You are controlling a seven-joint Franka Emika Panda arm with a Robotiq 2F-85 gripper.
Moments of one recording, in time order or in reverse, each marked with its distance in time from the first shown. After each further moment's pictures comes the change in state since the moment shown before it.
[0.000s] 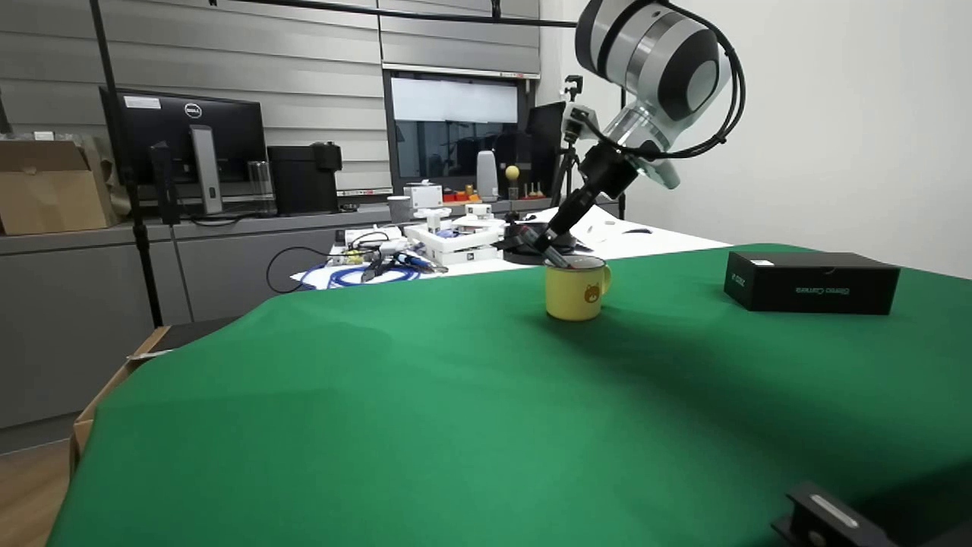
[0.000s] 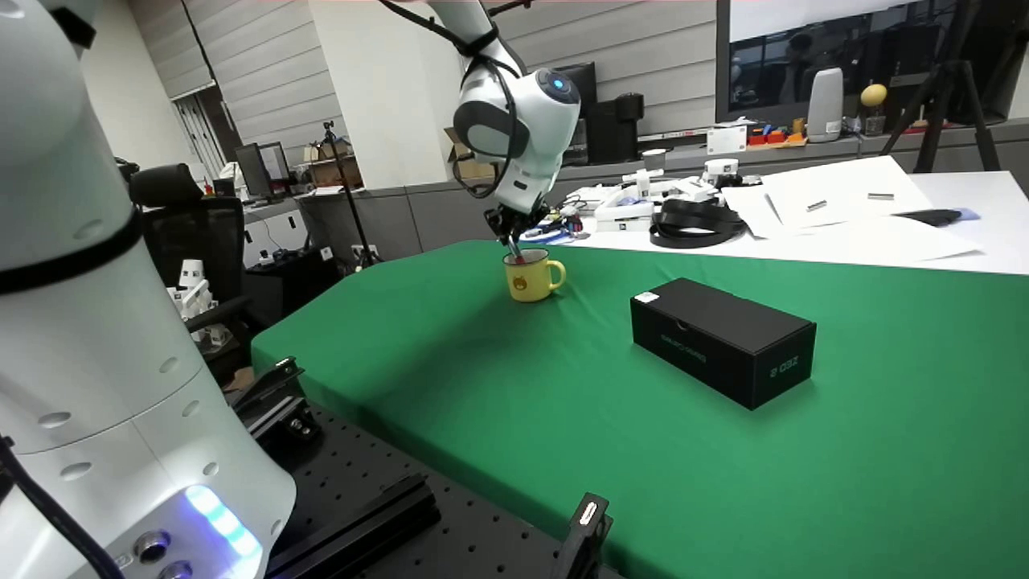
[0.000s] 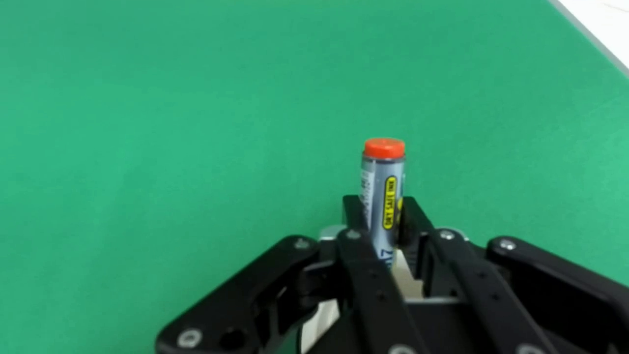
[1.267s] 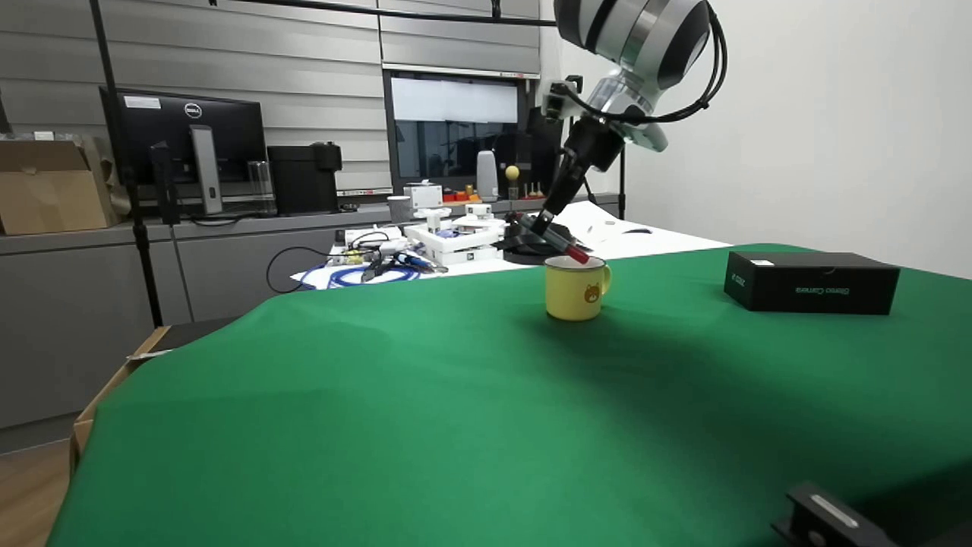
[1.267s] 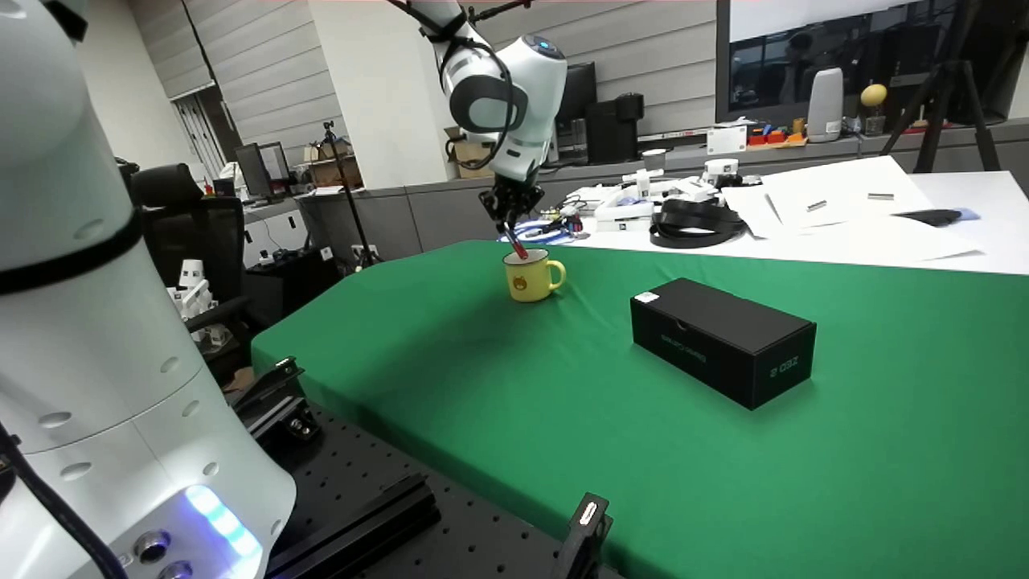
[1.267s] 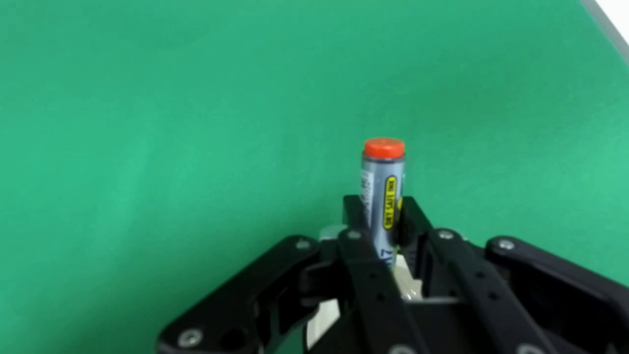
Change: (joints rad) arm 0.005 -0.053 0.024 0.012 -0.327 0.018 0.291
